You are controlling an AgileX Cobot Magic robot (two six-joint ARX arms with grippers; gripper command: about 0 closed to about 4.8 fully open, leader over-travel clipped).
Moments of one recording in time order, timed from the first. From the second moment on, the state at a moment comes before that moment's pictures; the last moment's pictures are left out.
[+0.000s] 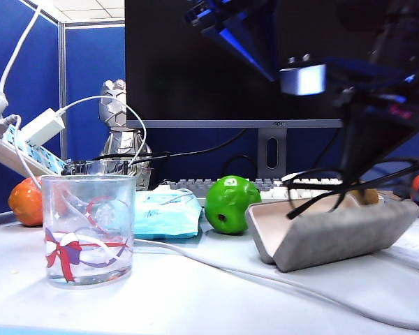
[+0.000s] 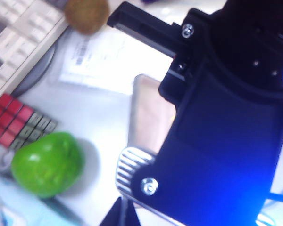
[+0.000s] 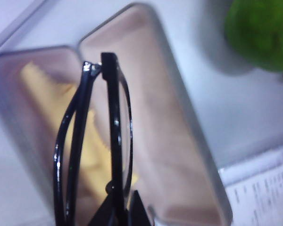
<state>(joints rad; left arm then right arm) -0.96 1.65 1.50 -0.61 -0.03 0.21 0.39 1.45 1.06 -0.78 -0.22 -1.22</state>
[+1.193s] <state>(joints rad) -0.92 1.65 1.50 -0.55 0.02 0.21 0.40 1.46 0.94 -0.58 -0.18 -1.34</state>
